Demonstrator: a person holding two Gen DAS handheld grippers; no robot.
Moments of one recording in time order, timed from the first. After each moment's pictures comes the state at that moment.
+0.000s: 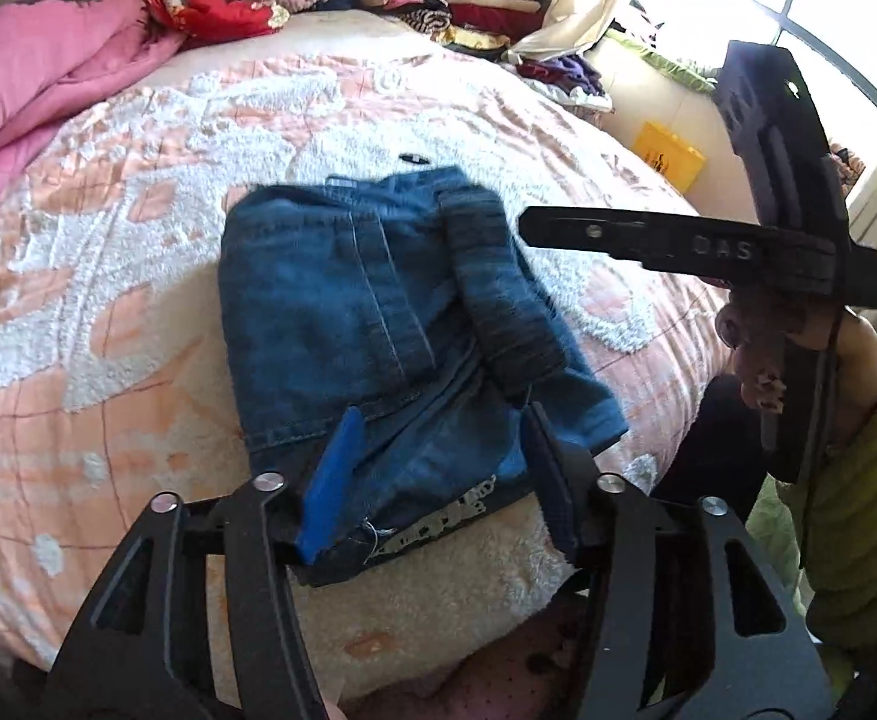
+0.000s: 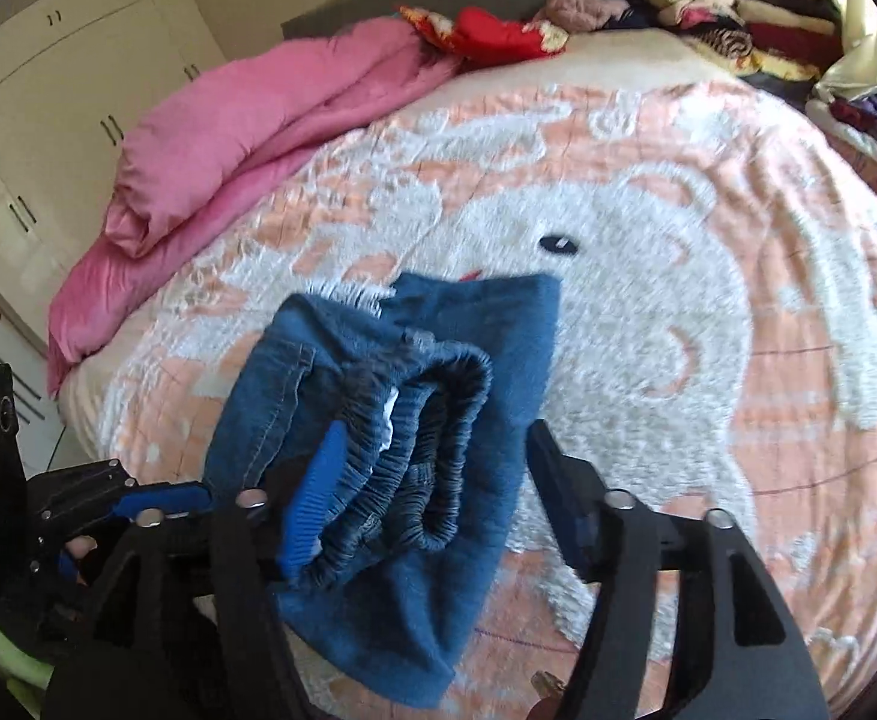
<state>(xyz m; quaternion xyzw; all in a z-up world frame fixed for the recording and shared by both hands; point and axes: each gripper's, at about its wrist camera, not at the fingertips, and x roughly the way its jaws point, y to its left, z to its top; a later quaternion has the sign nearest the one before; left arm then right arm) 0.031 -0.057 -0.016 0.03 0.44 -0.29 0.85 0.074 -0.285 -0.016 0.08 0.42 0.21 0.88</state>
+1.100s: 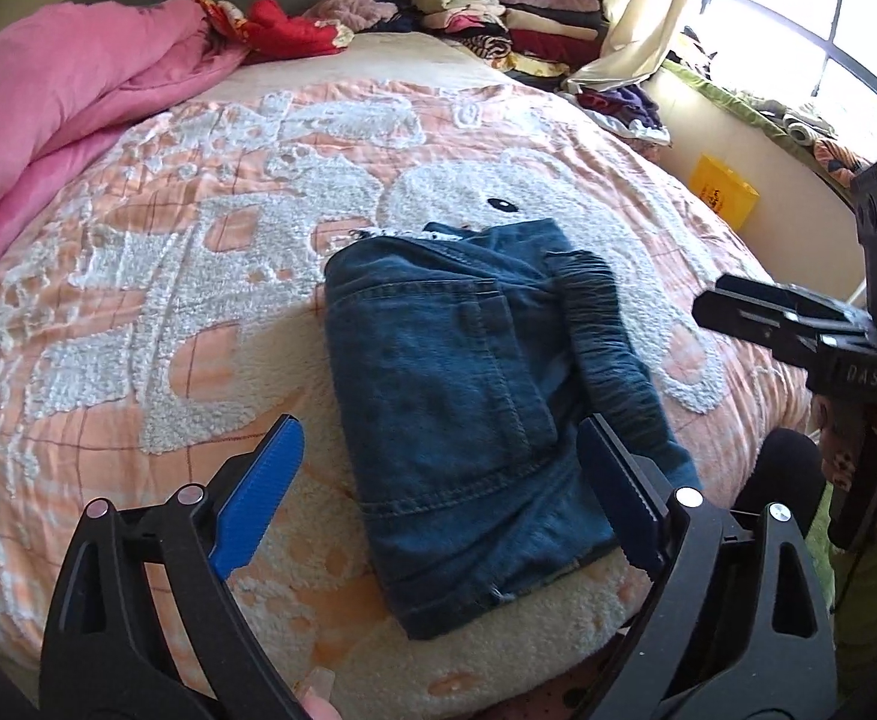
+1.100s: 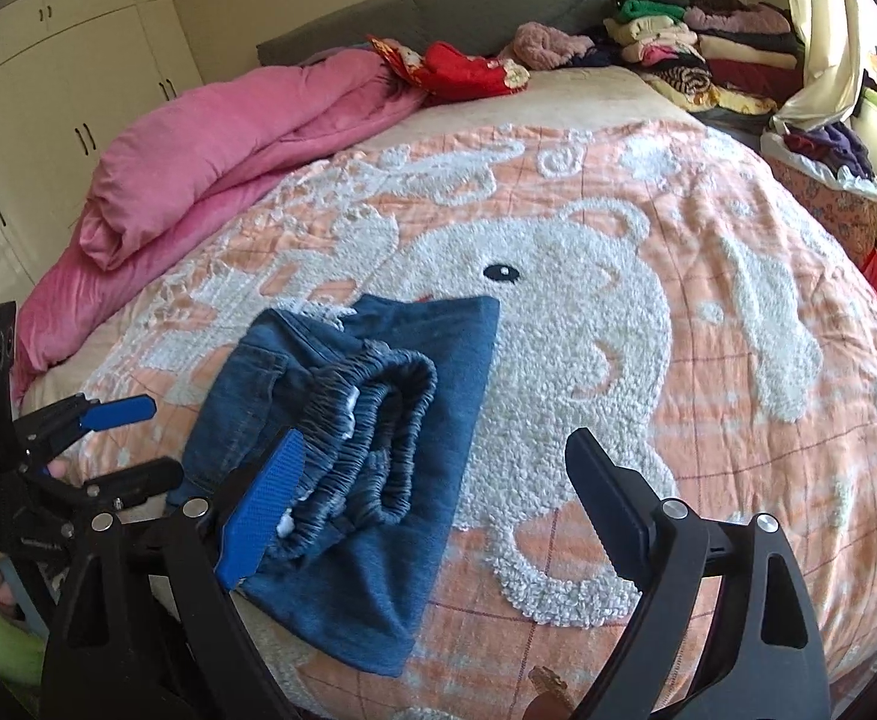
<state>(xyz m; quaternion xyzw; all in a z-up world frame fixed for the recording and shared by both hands) 0.068 -0.033 -0.011 0.03 0.43 -0.23 0.88 0.056 -0.295 -0.010 0.06 0.40 0.16 0.90</state>
